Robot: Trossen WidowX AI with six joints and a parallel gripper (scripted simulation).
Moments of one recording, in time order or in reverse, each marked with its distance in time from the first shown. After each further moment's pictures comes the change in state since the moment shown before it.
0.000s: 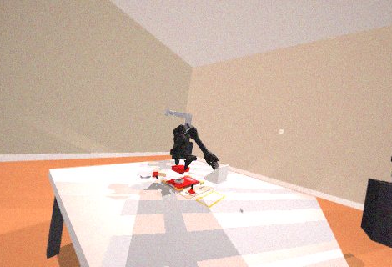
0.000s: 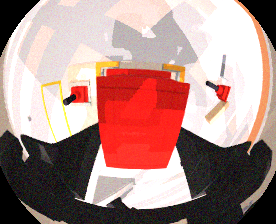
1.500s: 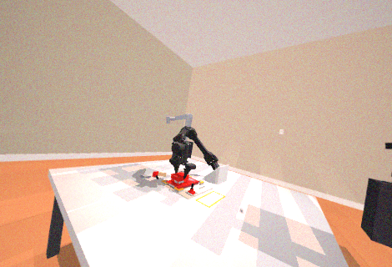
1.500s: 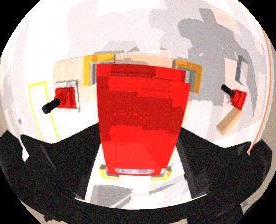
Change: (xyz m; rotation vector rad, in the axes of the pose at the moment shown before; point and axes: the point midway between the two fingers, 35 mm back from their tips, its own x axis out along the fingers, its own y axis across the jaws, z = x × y) arm 0.050 -0.001 -0.005 -0.020 0.003 -0.003
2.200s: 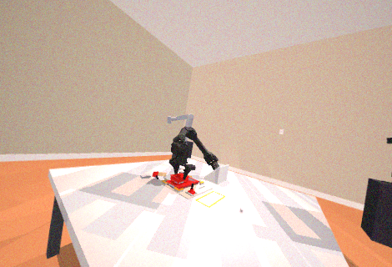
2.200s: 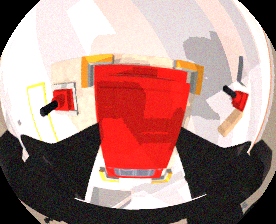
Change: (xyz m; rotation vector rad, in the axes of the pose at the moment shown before) arm 0.006 -0.001 0.001 0.003 -0.003 0.001
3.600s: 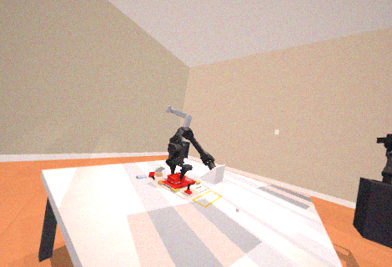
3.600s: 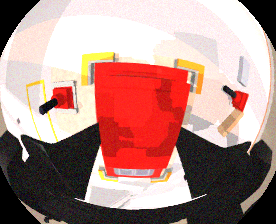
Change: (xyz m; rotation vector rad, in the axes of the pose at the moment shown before) arm 0.000 0.000 -0.002 -0.012 0.005 -0.004
